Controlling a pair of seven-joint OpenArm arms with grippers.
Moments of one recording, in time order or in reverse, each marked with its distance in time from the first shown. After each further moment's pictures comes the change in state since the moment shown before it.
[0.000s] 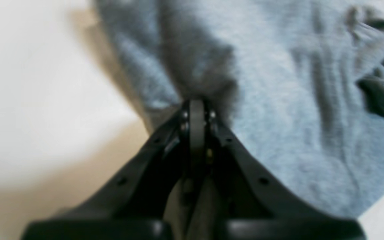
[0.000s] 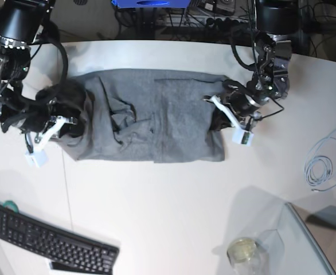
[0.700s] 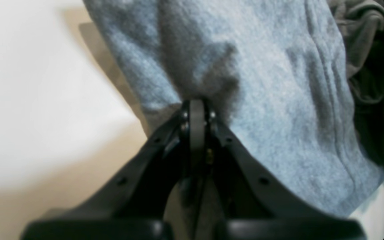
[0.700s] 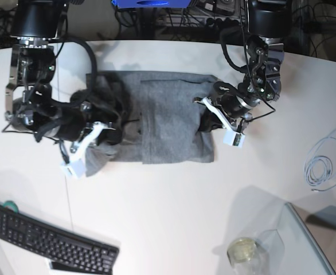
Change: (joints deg) left arm -1.3 1.9 0.4 -1.7 -0.2 -0.1 0.0; right arm 0.0 -3.8 -14.1 5.3 -0.3 -8.0 3.7
